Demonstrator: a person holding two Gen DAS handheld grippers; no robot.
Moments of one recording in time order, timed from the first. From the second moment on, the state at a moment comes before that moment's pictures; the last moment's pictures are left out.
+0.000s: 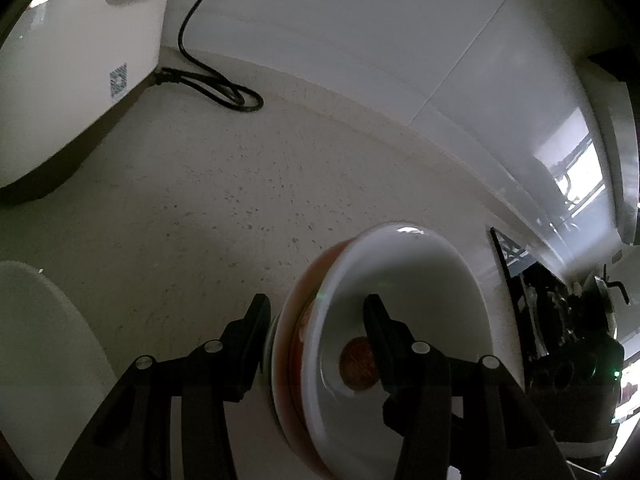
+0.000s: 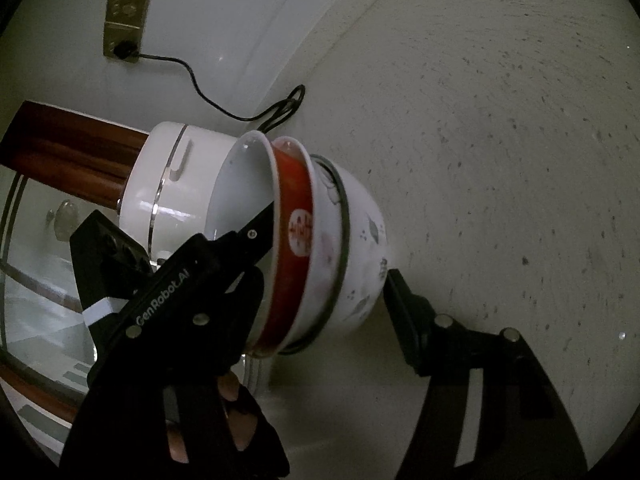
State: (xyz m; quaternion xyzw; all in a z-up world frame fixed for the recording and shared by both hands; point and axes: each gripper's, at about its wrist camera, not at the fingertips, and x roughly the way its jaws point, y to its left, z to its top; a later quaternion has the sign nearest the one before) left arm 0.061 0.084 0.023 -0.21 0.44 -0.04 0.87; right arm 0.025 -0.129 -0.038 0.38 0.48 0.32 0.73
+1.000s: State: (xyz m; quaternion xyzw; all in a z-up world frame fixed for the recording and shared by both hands) left arm -0.026 0.204 0.063 -0.27 0.37 0.01 0.89; right arm -0.041 -0.012 0.028 0.29 0.47 0.39 0.73
